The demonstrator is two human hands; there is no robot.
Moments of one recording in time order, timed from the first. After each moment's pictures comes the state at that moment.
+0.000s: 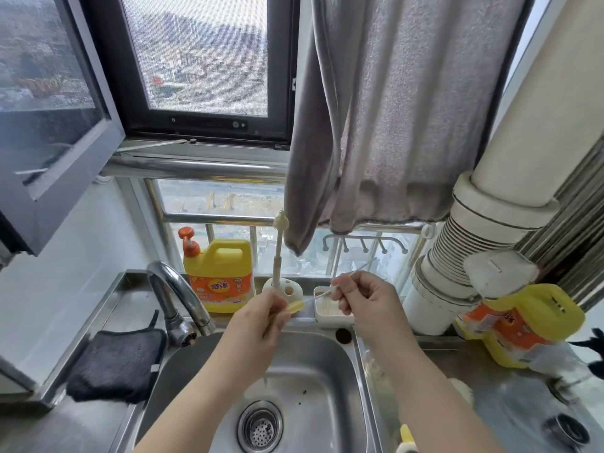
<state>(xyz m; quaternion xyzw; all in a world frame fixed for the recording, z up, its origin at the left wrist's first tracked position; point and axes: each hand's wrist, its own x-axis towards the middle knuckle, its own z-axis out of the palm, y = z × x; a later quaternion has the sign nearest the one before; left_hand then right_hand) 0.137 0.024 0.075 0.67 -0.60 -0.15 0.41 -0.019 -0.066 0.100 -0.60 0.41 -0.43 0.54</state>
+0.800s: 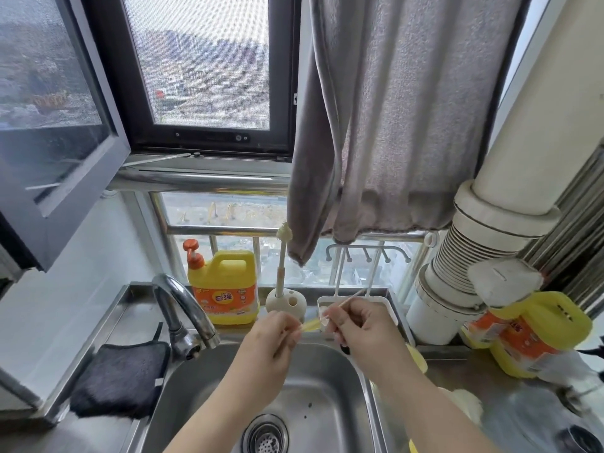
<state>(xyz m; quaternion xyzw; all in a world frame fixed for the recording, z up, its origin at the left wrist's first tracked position) 0.133 0.023 0.060 0.65 -0.62 -0.14 0.42 -0.020 -0.049 0.095 -0.66 0.43 -0.36 0.51</state>
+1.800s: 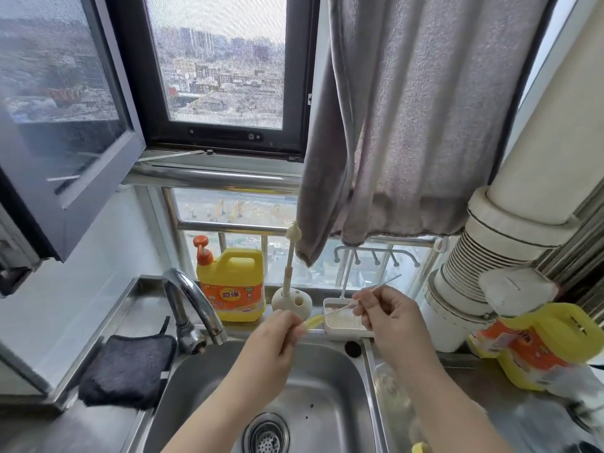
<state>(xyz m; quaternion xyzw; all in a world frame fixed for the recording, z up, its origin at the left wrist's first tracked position) 0.136 0.022 0.061 0.66 -0.61 -0.16 0.41 -0.027 -0.065 0.103 -0.62 0.45 -0.43 0.49</state>
